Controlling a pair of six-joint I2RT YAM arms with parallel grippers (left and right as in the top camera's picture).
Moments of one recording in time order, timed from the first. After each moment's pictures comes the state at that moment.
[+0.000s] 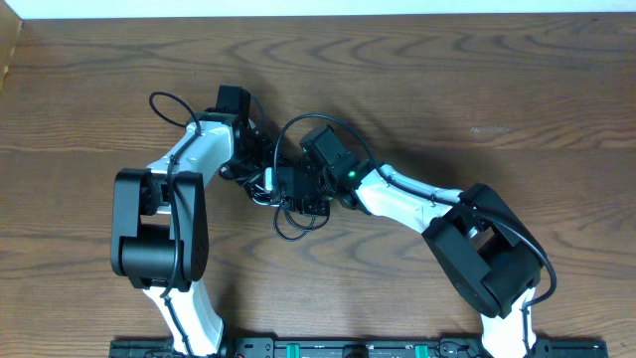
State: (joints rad) left arm -0.09 1.98 1.22 -0.67 0.36 -0.67; right arm 0.75 2.04 1.24 -0.15 -0.49 -0.71
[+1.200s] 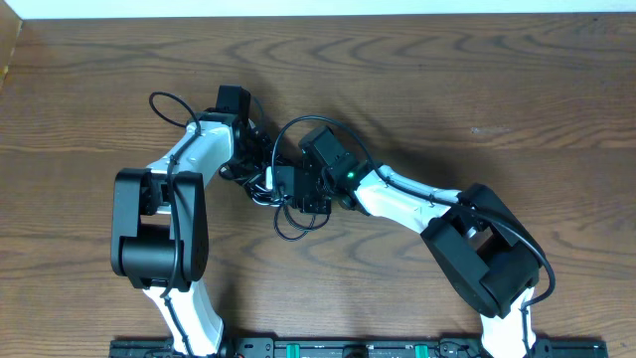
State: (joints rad) left arm -0.09 1.98 1.22 -0.67 0.36 -0.67; right arm 0.76 2.05 1.24 -0.16 -0.39 -0.72
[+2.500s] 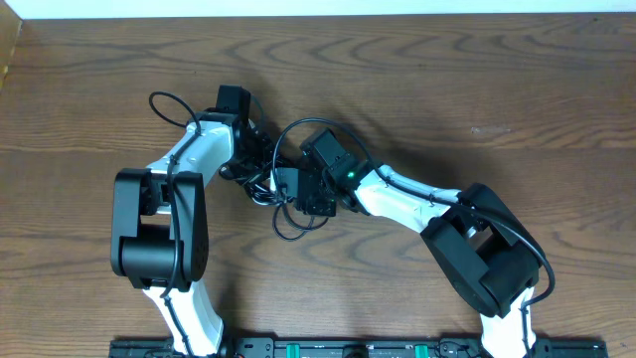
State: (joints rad) left arm -0.09 1.98 1.22 -0.67 0.35 -0.67; right arm 0.76 2.05 1.24 -0.22 -0.35 -0.72
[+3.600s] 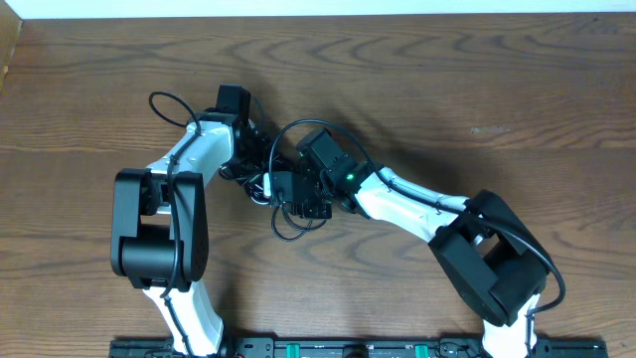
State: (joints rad) left arm -0.09 1.98 1.22 -0.67 0.35 -0.67; right arm 0.78 2.01 1.24 -0.23 -0.41 -0.75
